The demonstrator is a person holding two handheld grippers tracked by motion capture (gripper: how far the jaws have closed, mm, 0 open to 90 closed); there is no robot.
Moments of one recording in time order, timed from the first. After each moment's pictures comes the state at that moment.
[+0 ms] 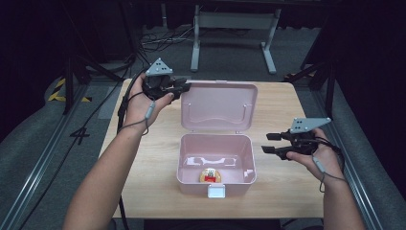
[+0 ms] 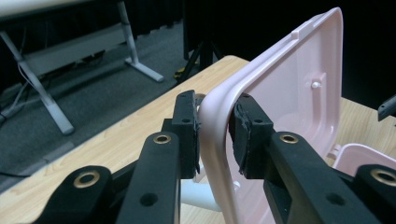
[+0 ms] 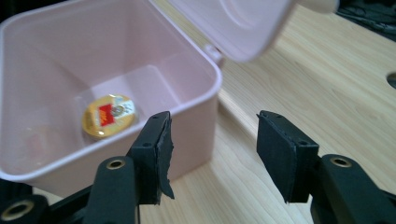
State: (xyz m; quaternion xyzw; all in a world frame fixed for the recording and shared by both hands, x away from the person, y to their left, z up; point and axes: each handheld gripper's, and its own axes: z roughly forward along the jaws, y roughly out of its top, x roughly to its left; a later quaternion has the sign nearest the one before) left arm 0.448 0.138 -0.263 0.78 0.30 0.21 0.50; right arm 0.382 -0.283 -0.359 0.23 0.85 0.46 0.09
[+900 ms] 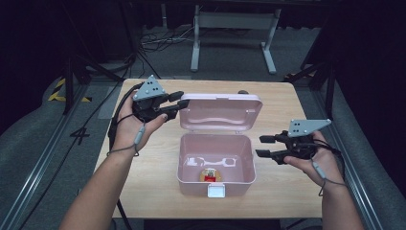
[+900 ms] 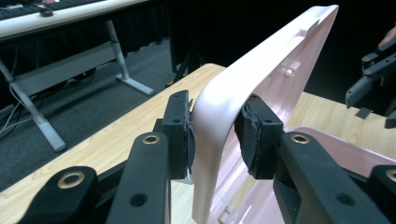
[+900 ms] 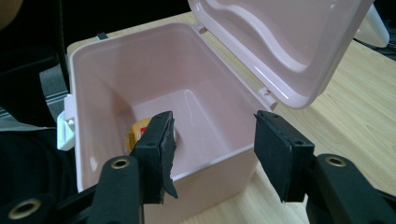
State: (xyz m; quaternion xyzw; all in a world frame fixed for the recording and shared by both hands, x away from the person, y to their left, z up) left arm 0.392 0.150 -0.266 0.78 0.26 0.20 0.53; right arm 0.361 -0.261 -0.336 0.20 0.85 0.48 0.08
